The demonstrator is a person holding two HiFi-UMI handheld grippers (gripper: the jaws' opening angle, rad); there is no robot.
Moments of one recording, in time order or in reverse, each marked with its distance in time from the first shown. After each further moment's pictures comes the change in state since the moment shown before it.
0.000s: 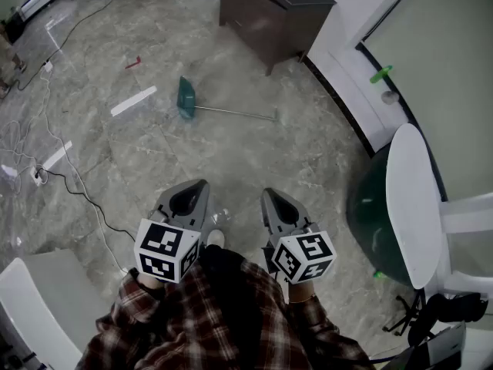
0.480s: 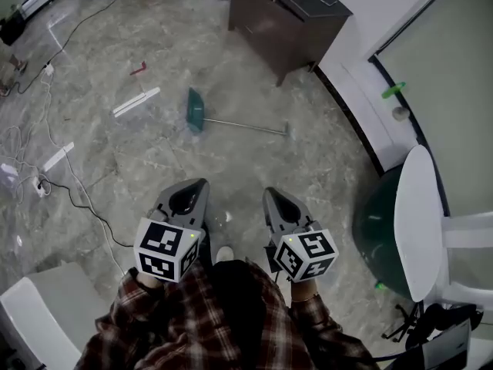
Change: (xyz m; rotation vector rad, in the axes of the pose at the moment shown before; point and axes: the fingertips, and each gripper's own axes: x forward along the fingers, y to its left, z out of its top) left arm 0.058 0.125 0.059 0.000 0.001 0.012; right arm 0.137 0.002 0.057 -0.009 0.026 0.007
